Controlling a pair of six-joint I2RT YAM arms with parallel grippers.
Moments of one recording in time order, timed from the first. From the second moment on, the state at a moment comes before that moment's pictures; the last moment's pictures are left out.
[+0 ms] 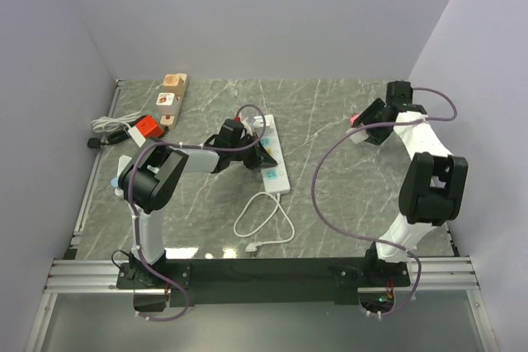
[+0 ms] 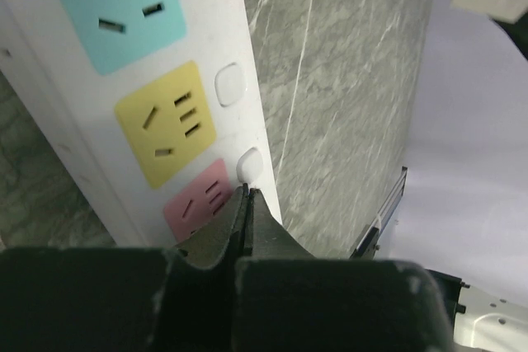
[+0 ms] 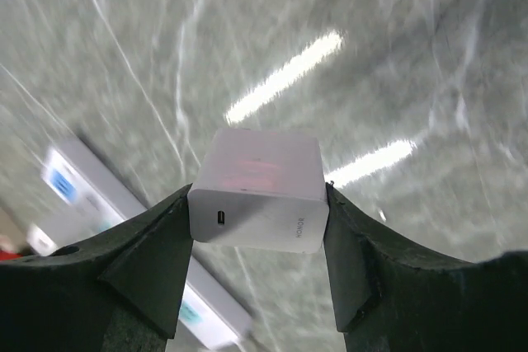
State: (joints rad) left arm -0.55 1.97 1.03 0.32 0.50 -0.93; right arm -0.11 1.69 1.32 -0.62 -0.12 0.69
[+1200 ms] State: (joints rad) left arm -0.55 1.87 1.04 0.19 0.47 -0.90; right arm -0.35 1.78 1.27 -0.45 -0.37 0.95
